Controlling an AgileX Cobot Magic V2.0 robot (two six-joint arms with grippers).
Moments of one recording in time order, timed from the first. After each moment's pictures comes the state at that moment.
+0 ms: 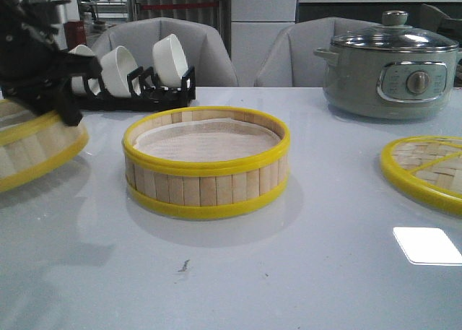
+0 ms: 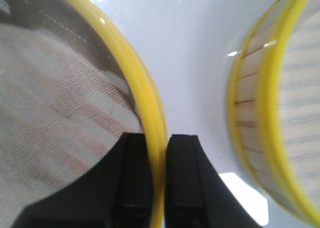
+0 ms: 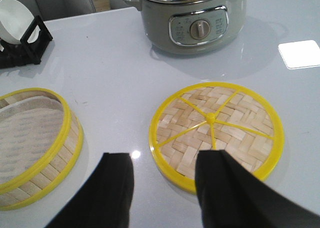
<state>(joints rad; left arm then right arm) -0.22 1.88 -1.44 -0.17 0.73 0.05 -0.06 0.67 -0.66 0.18 0.48 0.06</state>
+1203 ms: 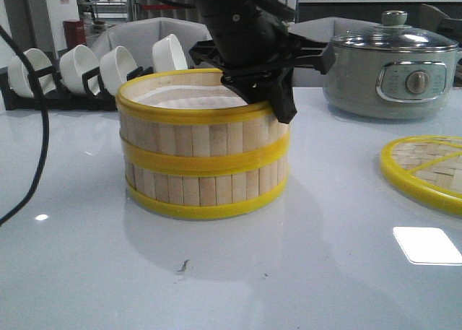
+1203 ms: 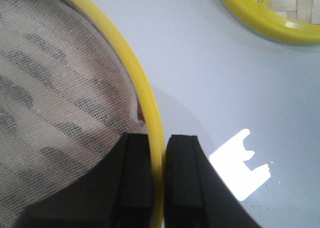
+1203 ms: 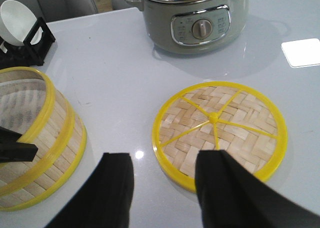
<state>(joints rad) -0.75 2.04 -1.76 -0.16 0.80 0.05 -0.06 0.67 -0.66 0.19 0.48 0.06</state>
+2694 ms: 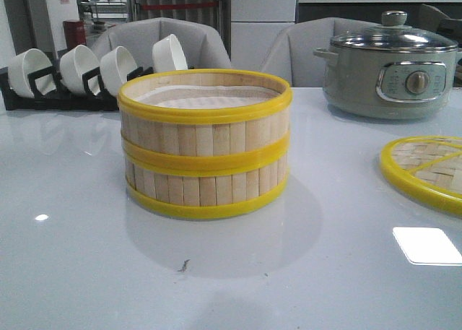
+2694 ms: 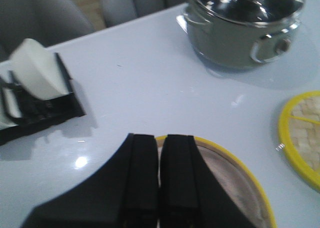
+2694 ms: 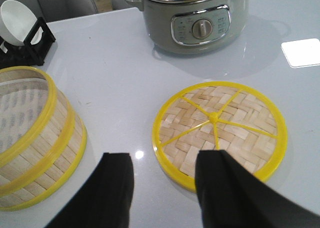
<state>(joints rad) -0.50 1.76 -1.97 -0.01 0.84 -0.02 -0.06 0.67 -0.66 0.19 0.48 0.06</state>
